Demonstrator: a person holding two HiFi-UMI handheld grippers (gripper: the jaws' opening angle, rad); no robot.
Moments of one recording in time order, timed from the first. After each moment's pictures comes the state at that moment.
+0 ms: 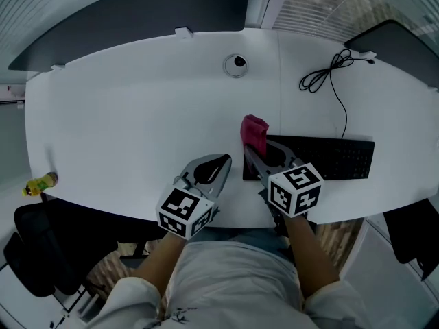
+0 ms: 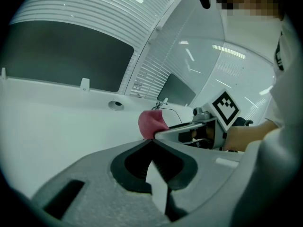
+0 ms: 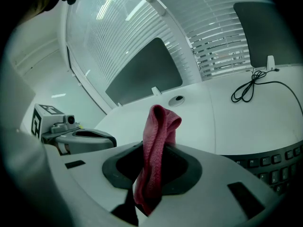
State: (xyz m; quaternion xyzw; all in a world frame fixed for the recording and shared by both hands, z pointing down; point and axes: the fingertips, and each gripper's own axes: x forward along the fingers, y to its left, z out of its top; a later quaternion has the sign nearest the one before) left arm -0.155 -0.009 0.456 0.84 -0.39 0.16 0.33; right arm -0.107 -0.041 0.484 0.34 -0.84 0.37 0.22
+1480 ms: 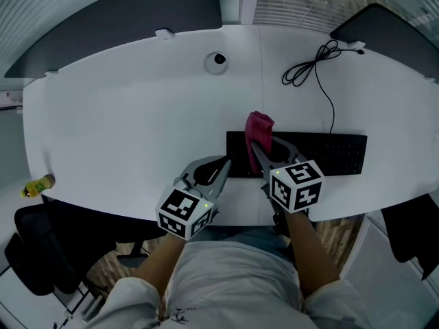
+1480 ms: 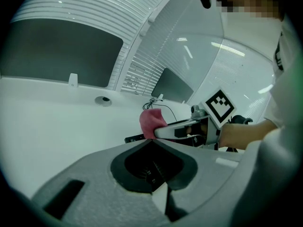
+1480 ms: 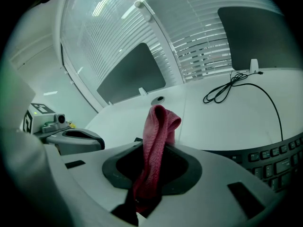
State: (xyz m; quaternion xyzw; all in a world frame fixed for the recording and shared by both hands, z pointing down) left arm -0.107 -0.002 0.460 0.85 -0.37 0.18 0.34; right arm -0.044 -0.047 0.495 0.37 -0.82 0.37 0.24
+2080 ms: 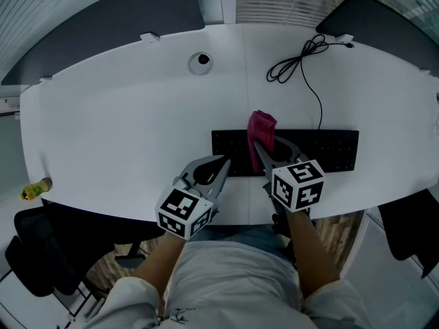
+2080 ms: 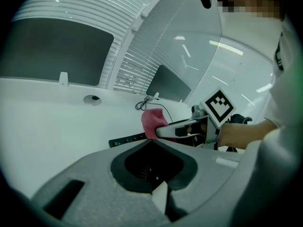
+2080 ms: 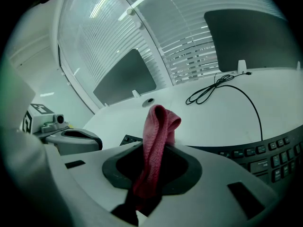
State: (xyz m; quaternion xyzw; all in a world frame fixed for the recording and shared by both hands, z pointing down) left arm -0.072 -0.002 0.459 0.85 -0.36 0.18 0.34; right arm 0.000 -0.047 0.494 0.39 -0.81 0.37 0.24
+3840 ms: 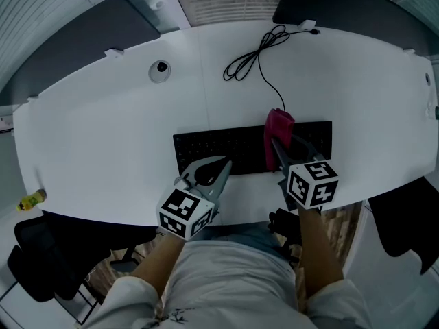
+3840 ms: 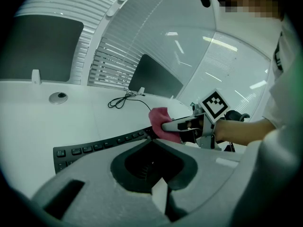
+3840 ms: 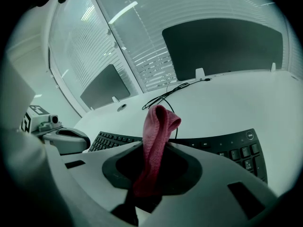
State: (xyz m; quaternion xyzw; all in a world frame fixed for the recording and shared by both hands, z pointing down) left arm 0.032 -0.003 0.458 0.87 -0.32 0.19 0.33; right arm 0.149 -0.051 0.493 0.46 -0.78 0.36 0.24
